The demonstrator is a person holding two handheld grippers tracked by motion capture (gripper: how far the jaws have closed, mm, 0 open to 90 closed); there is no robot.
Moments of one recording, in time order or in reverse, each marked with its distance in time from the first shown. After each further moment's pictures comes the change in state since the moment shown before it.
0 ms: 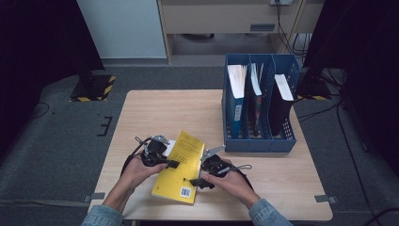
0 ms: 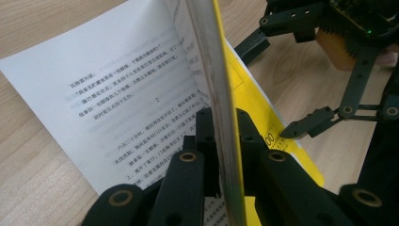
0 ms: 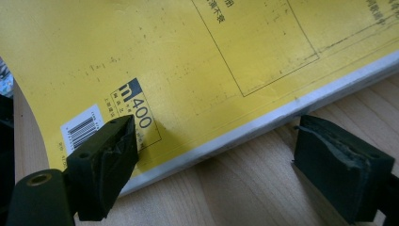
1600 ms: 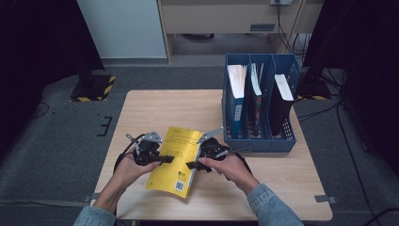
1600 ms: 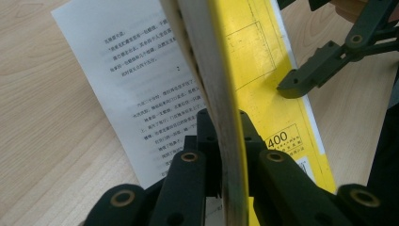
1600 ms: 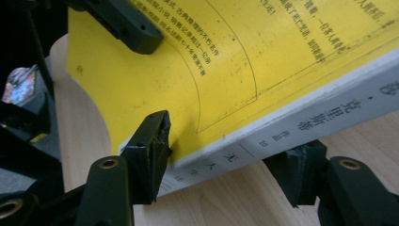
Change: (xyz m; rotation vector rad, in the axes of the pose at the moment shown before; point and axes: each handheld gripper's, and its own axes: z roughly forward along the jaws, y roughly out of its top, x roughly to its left) left arm -0.003 -0.002 -0.031 -0.087 0.064 0.102; right arm 0.005 0.059 -0.034 -0.036 0.003 -0.026
